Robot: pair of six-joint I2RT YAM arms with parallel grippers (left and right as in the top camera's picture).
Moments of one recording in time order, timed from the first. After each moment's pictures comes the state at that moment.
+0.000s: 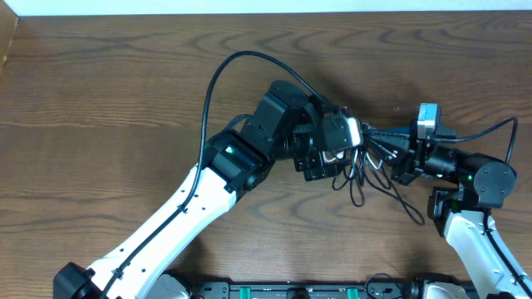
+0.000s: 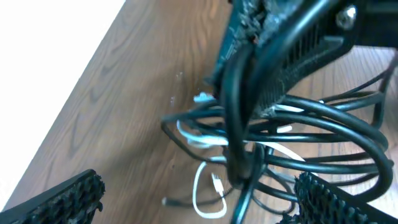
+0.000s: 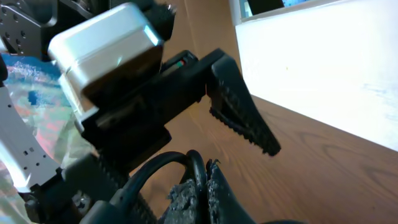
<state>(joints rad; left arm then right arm) -0.71 1.43 1.26 -0.46 0.42 0.57 -0.09 1.22 0.45 1.25 -1.32 0.66</state>
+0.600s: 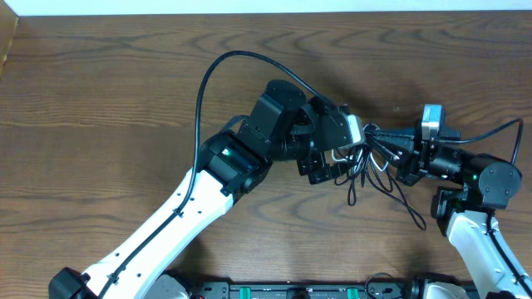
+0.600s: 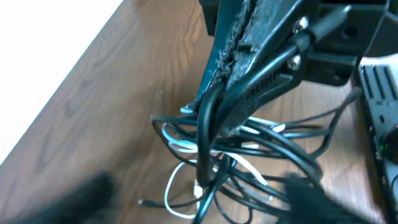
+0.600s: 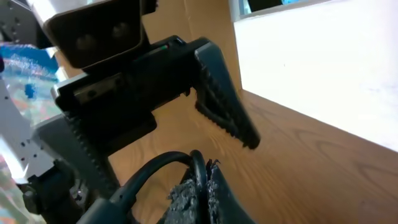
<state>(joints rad) -0.71 1.41 1.26 -0.44 0.52 0.48 -0.12 1.22 0.45 1.27 -1.37 0.64</state>
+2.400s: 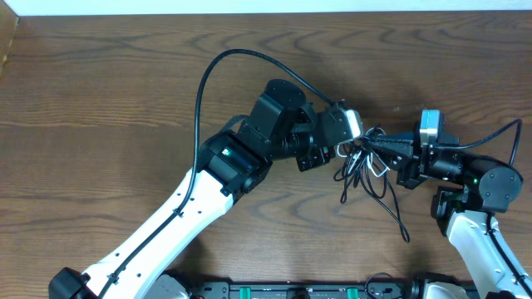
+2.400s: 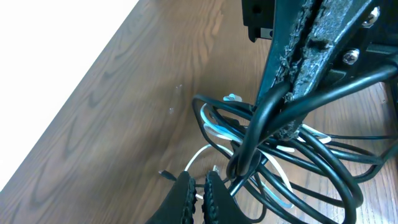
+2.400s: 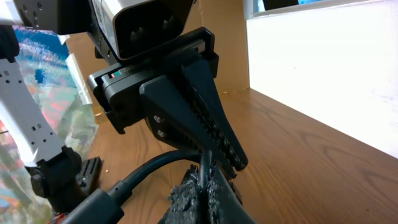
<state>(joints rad) -0.71 1.41 1.26 -0.43 0.44 0.48 -0.12 1.22 0.45 1.31 -1.42 0.64</state>
